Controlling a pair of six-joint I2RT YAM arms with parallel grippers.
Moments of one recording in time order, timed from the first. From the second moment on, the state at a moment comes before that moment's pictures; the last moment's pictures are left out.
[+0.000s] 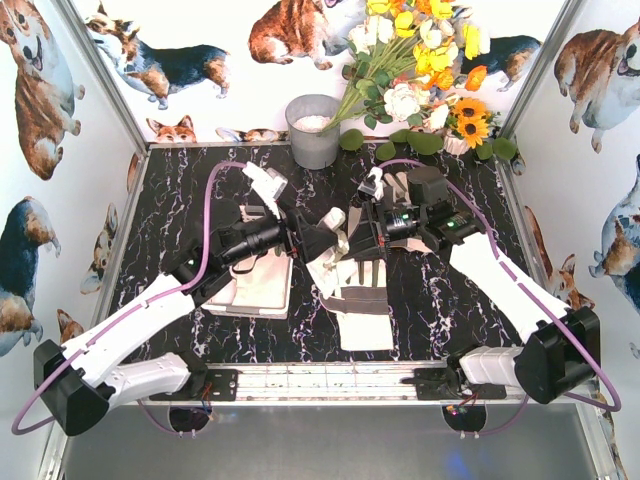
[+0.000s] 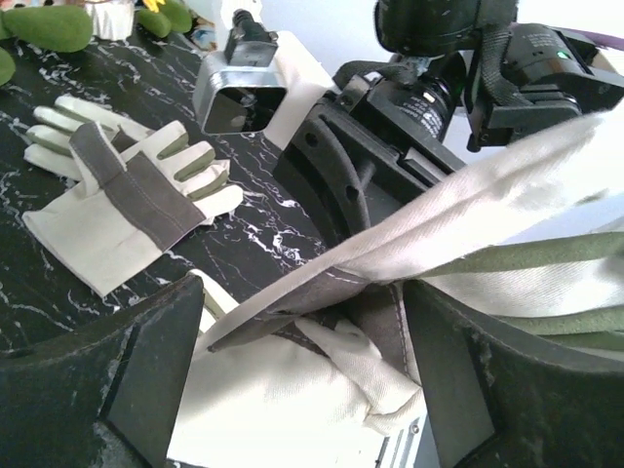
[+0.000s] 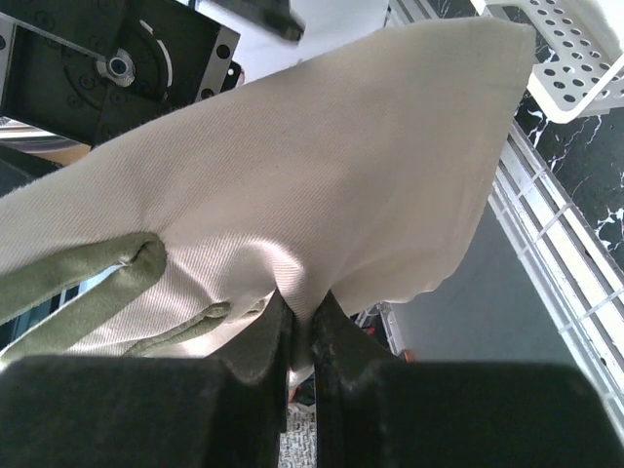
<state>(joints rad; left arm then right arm) -0.72 1.06 0.92 0.10 0.35 -0.47 0.42 1.27 1.06 -0.30 -1.22 0.97</state>
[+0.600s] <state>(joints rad) -0.73 0.94 0.85 0.10 0.23 -0.50 0.40 1.27 1.06 -0.34 -1.22 0.94</state>
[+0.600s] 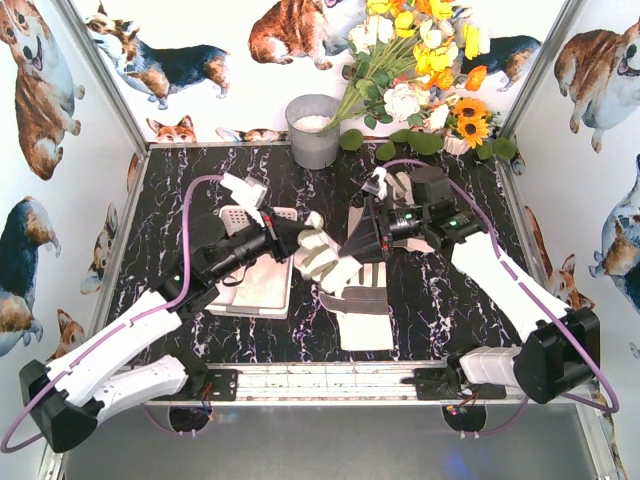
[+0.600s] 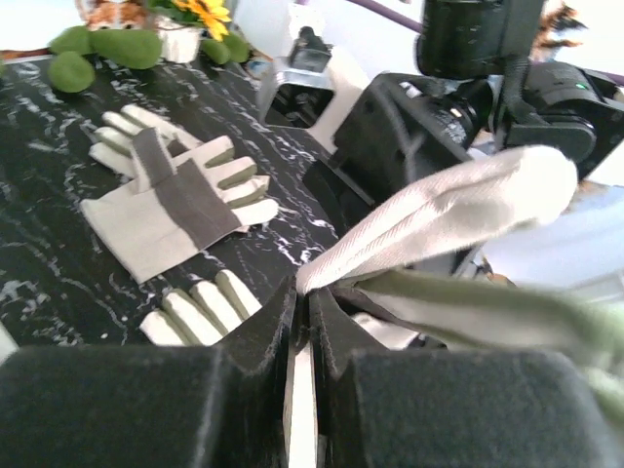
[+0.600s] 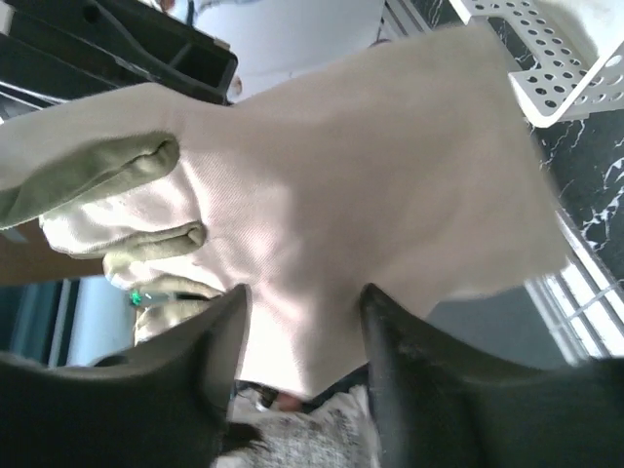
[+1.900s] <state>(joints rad) -0.73 0.94 0.92 -0.21 0.02 -0.69 0.36 0.89 0.98 -0.51 -0.74 0.48</state>
